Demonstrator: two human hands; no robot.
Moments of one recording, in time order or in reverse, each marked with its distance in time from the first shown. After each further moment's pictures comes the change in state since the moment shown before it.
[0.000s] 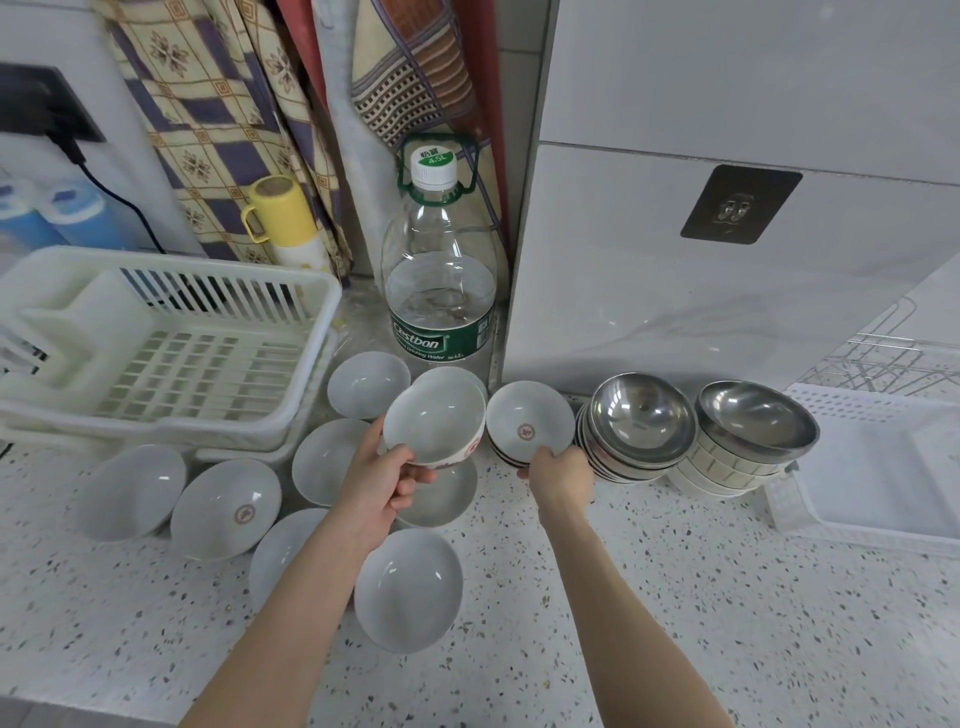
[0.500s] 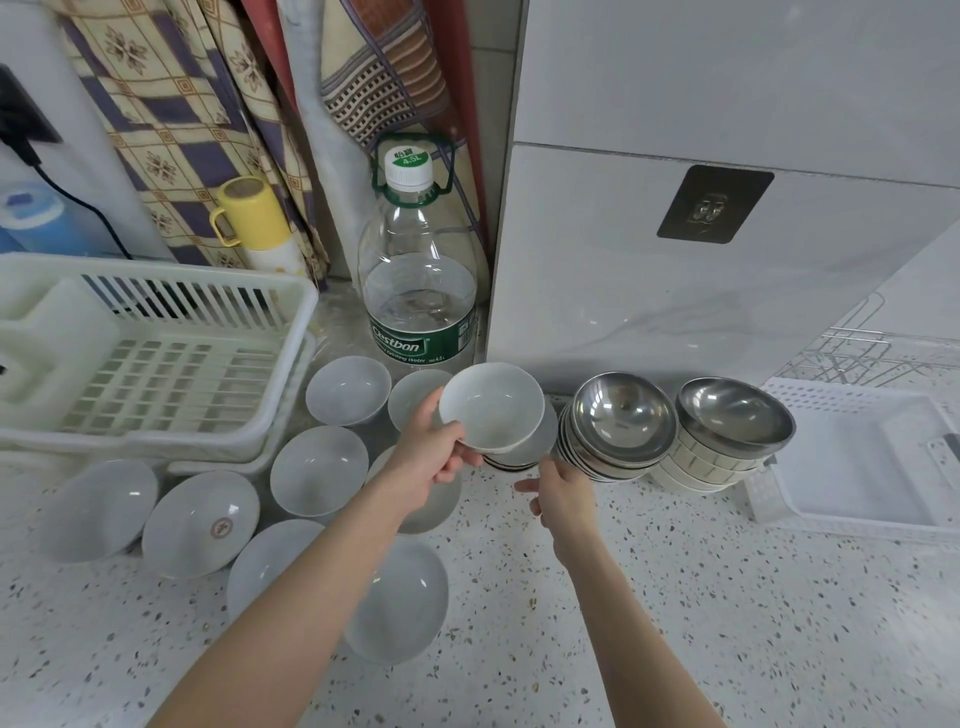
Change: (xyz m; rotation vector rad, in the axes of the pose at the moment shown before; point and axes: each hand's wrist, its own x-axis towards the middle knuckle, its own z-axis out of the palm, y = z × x) left_hand 0.028 0.015 0.064 0.246 -0.161 -0.011; right_hand -0.013 0.014 -0.033 0.174 -0.171 -0.004
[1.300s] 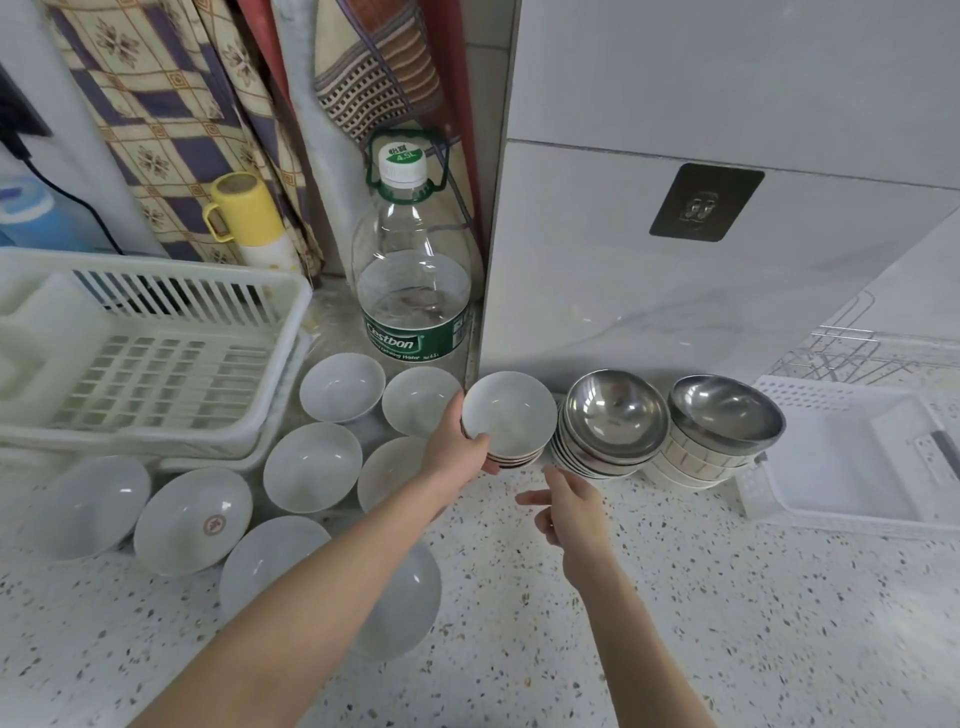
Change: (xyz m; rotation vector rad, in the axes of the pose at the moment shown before) left_hand 0.019 -0.023 0.036 0.257 0.085 0.071; right_hand -0.019 0.003 -0.021 0.125 -0.072 0.078
